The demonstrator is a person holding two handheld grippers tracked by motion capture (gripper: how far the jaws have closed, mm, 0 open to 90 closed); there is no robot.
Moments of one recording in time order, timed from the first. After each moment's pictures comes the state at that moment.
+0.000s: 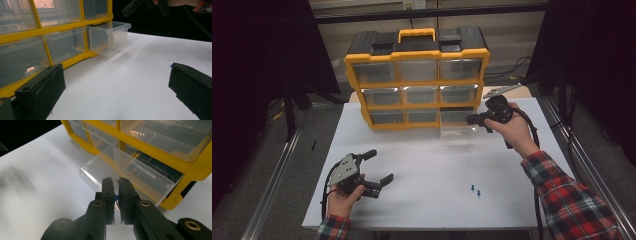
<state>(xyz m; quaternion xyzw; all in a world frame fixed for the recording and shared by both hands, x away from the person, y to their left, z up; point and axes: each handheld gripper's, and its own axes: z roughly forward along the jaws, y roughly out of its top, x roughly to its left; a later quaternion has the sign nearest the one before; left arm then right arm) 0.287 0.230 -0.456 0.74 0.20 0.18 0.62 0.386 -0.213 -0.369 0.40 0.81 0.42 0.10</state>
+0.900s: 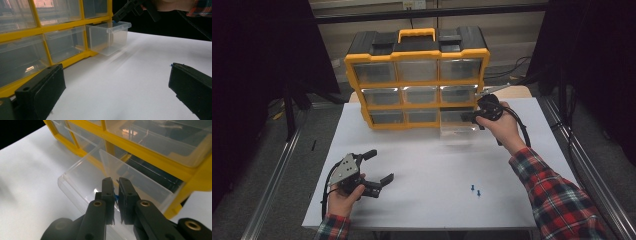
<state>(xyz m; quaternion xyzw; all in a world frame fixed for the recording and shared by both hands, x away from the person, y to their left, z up) 0.287 0.229 -0.456 0.74 0.21 0.19 0.61 0.411 -0.200 -0.389 0.42 0.80 0.42 0.12</state>
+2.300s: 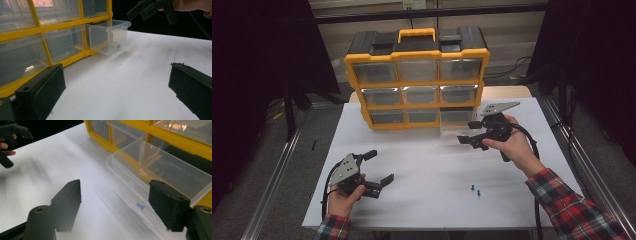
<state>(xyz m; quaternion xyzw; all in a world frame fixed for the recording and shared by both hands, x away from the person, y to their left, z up) 0.286 0.229 -0.456 0.74 0.21 0.19 0.61 0.354 -0.203 -0.393 0.34 0.81 0.46 0.11</state>
